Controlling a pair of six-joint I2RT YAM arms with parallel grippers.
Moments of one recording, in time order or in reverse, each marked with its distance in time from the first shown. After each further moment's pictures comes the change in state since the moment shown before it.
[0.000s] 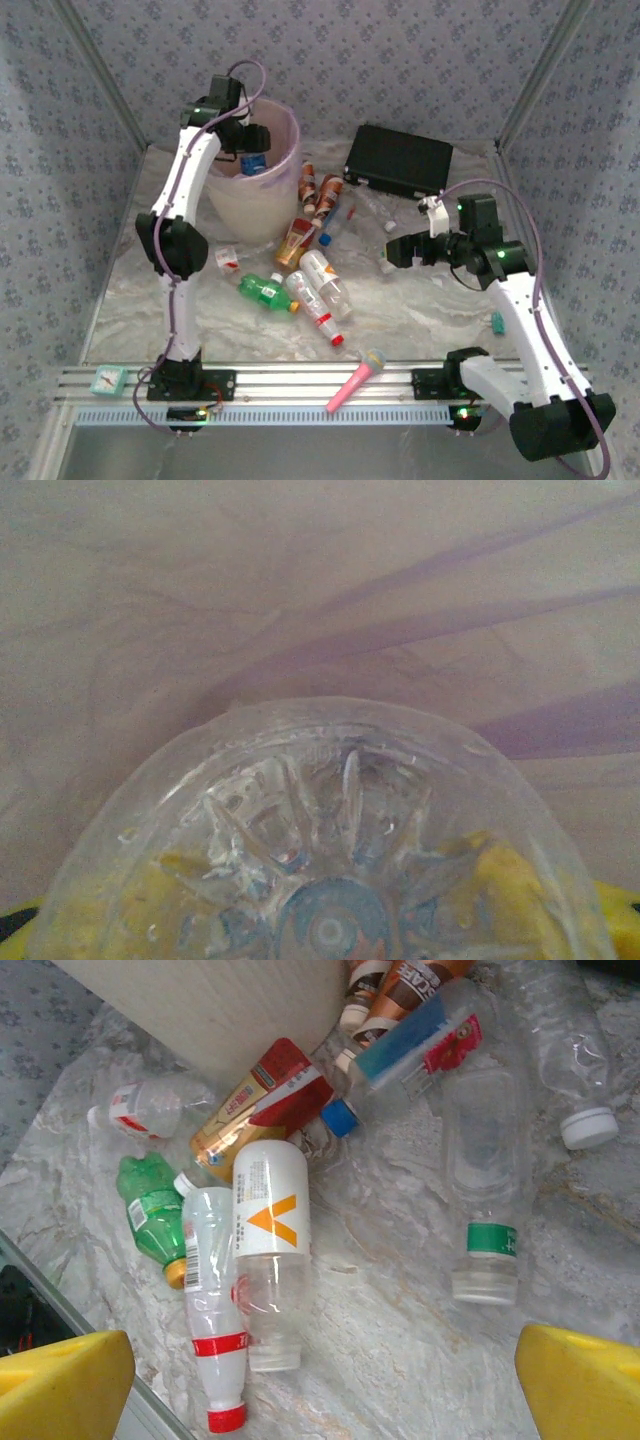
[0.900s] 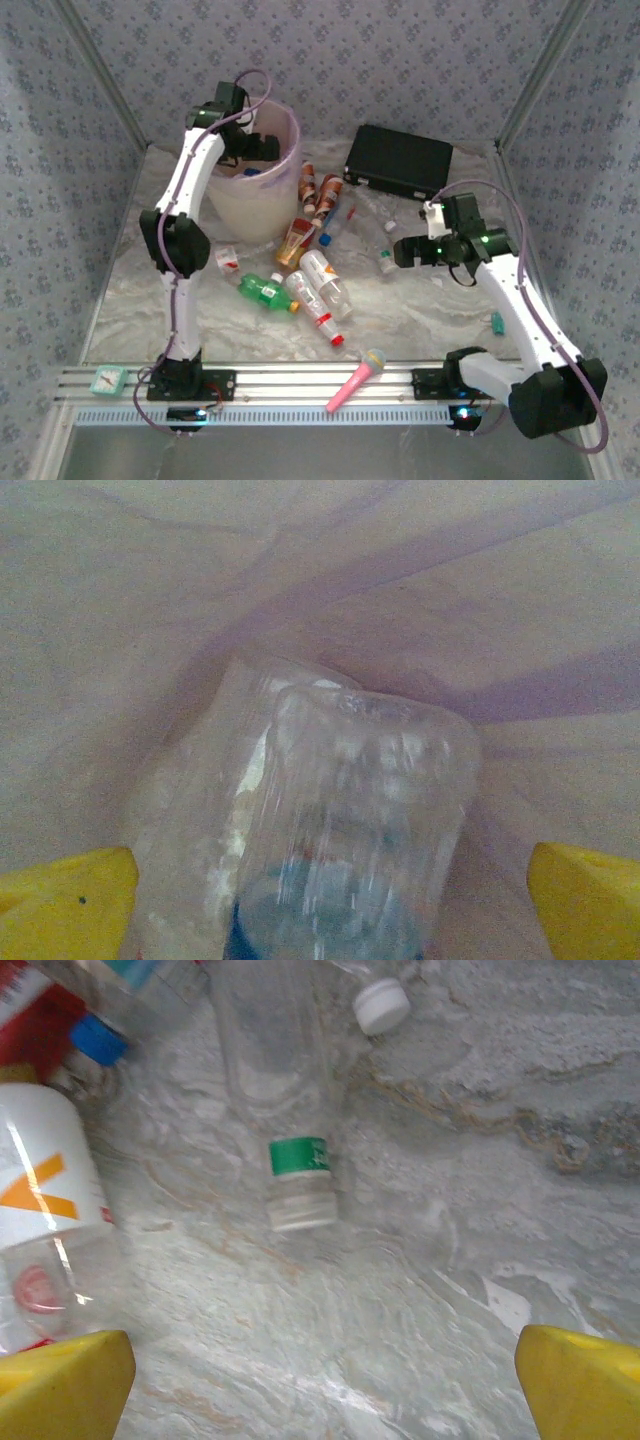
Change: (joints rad) left arm -0.004 0.000 -0.013 -0.051 -0.004 0.048; right arm 0.061 0.143 0.010 -0.090 0.404 0.043
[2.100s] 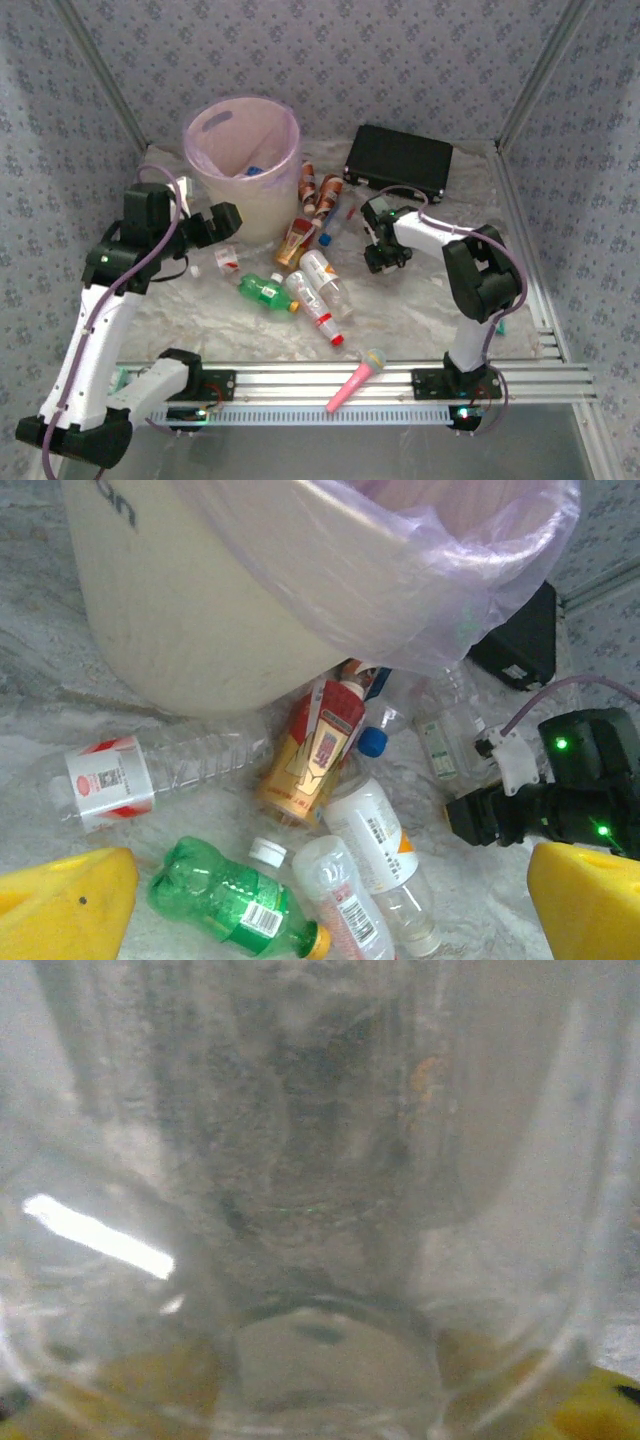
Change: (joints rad) left arm -0.013 -1.285 -1.195 0.256 0.112 -0.414; right arm 0.246 0.700 0.121 0.203 0.272 0.011
